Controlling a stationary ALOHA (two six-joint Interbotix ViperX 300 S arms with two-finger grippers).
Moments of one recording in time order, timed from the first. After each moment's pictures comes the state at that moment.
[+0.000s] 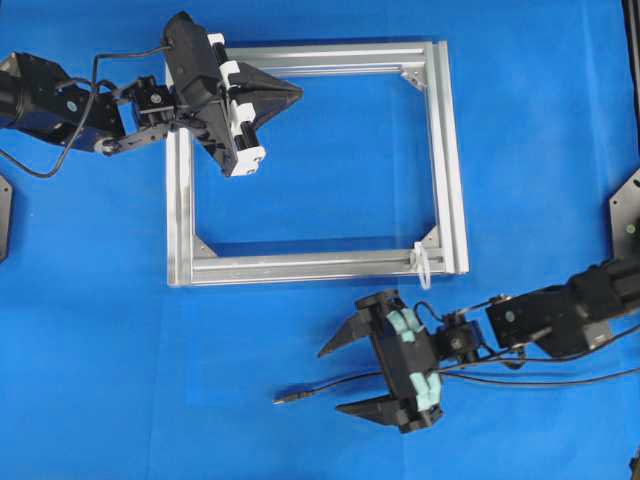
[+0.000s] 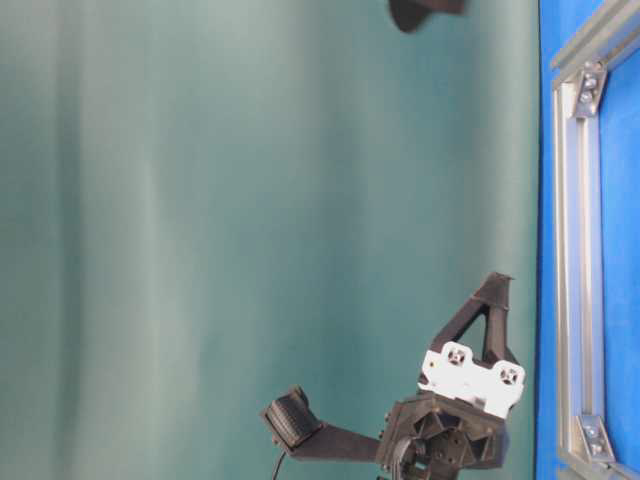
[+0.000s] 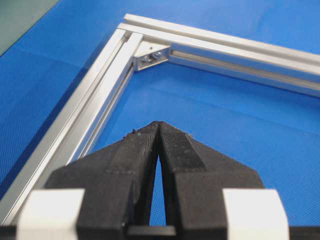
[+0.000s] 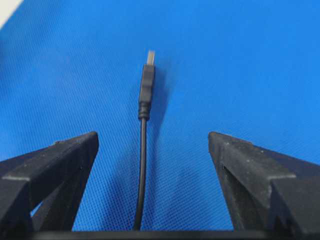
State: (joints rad) left arm 0.28 0.14 0.84 -0.09 -0.75 0.02; right arm 0.40 0.35 0.74 0.11 -0.67 0.11
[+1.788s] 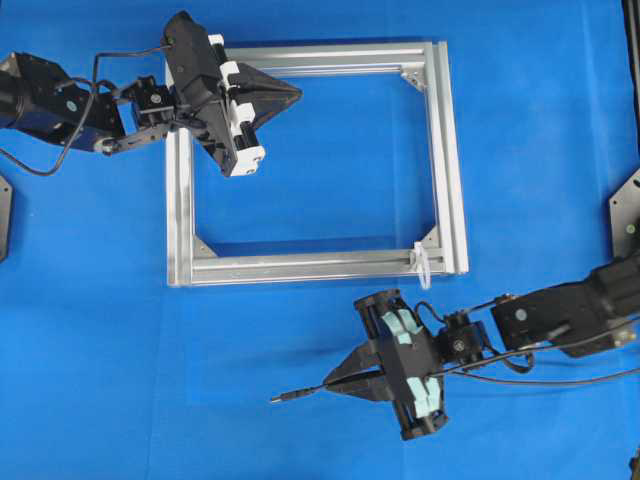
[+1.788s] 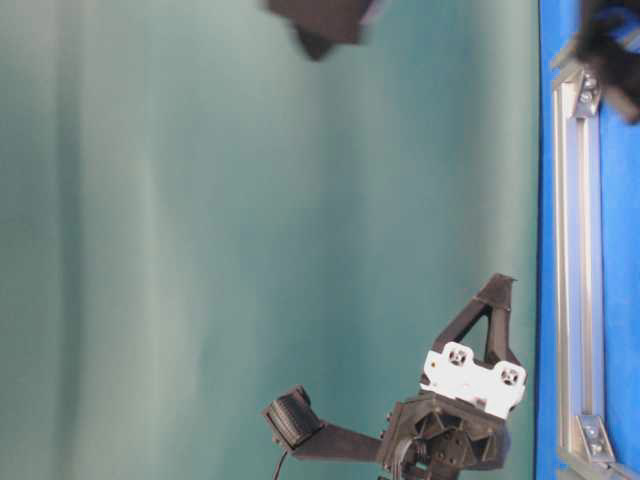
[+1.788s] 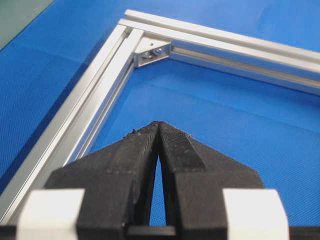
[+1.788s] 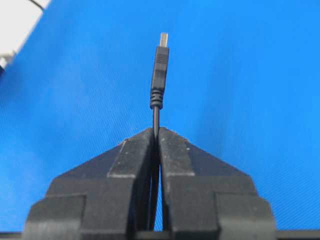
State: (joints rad) left arm 0.28 0.14 0.84 -0.09 -0.74 0.01; right arm 0.40 0.20 0.71 0.12 -0.47 0.10
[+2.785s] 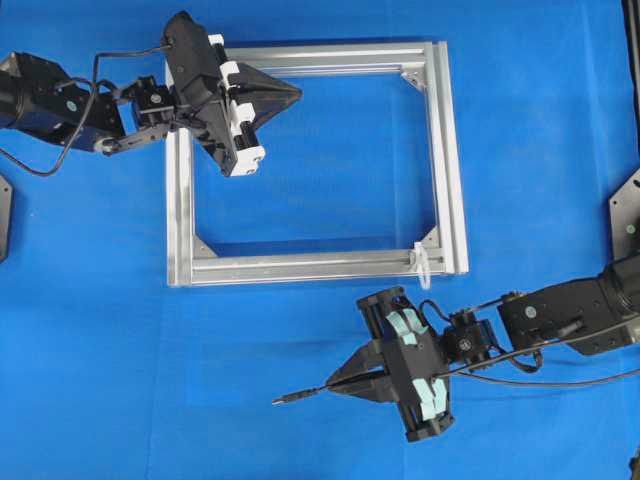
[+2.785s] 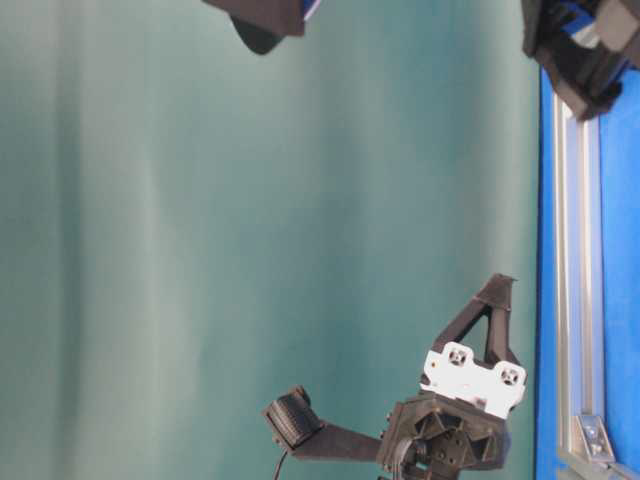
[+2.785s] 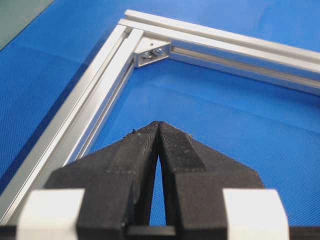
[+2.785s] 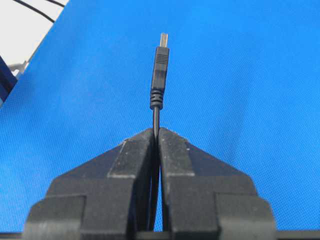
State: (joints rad) left arm 0.28 0.15 0.84 -0.09 -0.74 0.01; right arm 0.40 0.17 0.71 0.12 -0.43 0.09
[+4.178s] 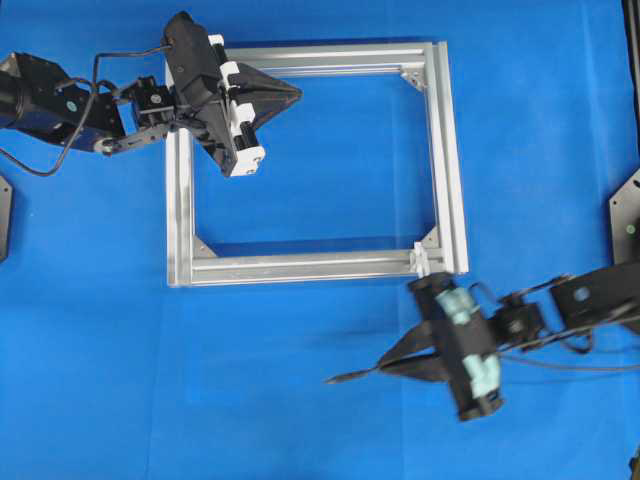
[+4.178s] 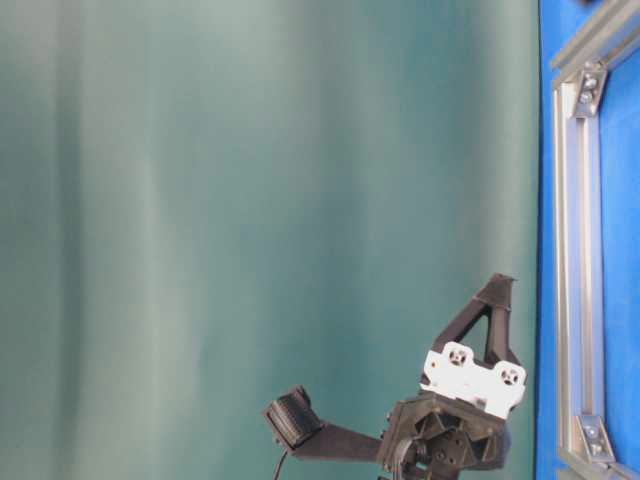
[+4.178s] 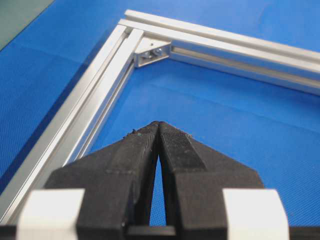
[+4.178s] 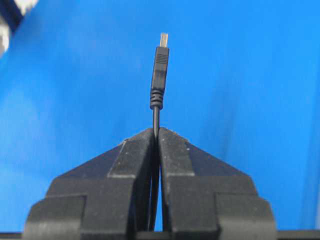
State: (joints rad) left arm 0.28 0.14 0.84 -0.09 -0.74 0.01; right arm 0.42 0.02 0.93 0.16 -0.44 0.10
